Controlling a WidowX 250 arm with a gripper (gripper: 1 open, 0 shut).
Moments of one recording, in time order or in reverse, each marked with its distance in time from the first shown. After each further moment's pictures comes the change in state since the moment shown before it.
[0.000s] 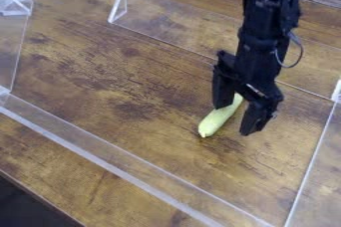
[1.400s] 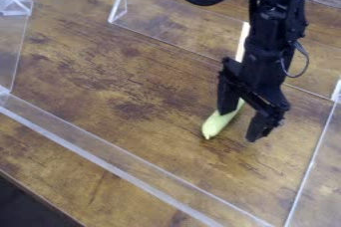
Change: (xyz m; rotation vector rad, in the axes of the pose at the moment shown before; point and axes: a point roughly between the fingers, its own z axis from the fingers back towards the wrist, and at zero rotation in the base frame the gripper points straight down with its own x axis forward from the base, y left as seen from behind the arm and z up) arm 0.015 -0.016 -0.010 0.005 -0.055 0.002
